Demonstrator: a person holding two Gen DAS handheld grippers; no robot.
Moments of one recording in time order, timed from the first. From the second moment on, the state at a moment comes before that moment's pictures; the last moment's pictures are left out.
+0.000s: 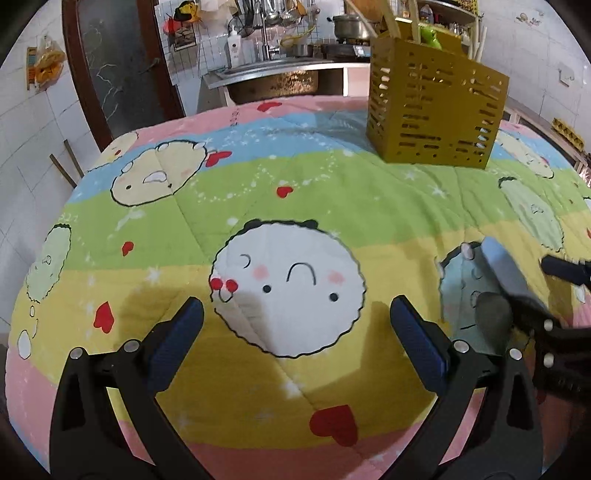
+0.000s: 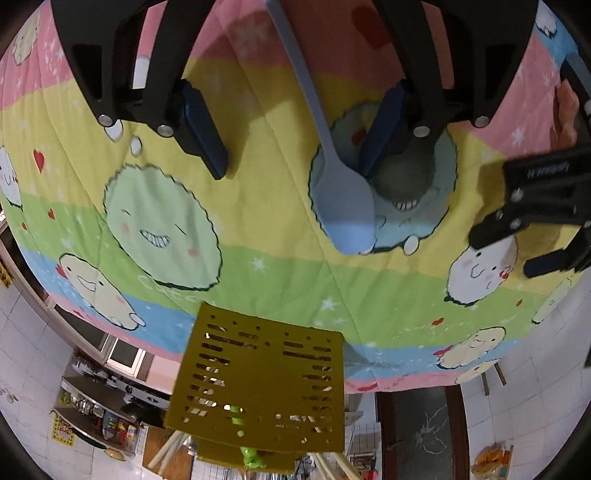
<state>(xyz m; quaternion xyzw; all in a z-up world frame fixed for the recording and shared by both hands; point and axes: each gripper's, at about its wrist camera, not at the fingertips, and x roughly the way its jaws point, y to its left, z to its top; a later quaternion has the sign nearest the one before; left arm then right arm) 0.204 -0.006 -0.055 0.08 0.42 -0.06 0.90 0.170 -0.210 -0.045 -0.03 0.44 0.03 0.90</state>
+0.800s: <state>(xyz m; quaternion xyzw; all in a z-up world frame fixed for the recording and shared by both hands) 0.202 -0.024 -0.052 0.01 0.45 -0.11 0.89 0.176 -0.256 -0.036 -0.01 0.44 -0.01 0.90</state>
